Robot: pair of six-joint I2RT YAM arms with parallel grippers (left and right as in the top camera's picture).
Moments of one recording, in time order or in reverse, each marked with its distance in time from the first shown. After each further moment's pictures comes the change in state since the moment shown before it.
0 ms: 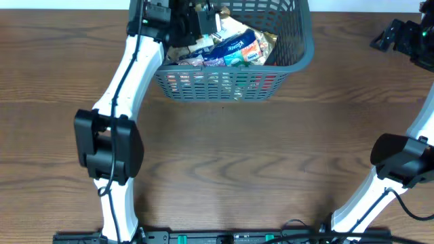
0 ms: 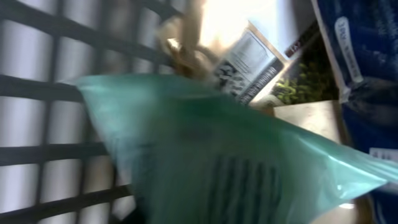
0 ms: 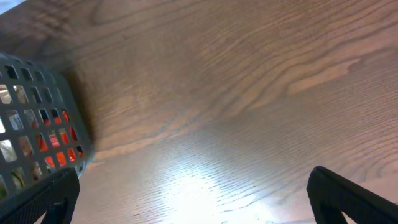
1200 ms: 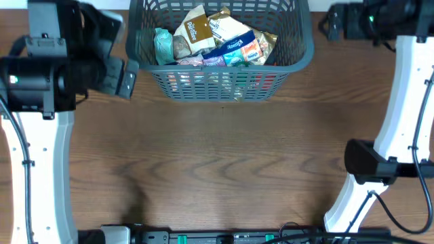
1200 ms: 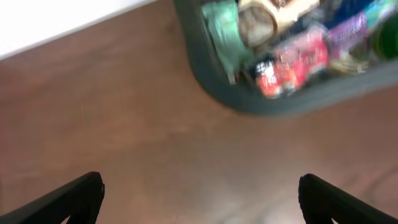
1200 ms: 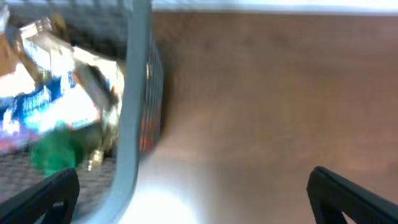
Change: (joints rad) left arm 0.214 -0.644 -0.027 -0.805 -0.163 -0.900; right arm 0.335 -0.071 0.181 -0.068 0.031 -0.082
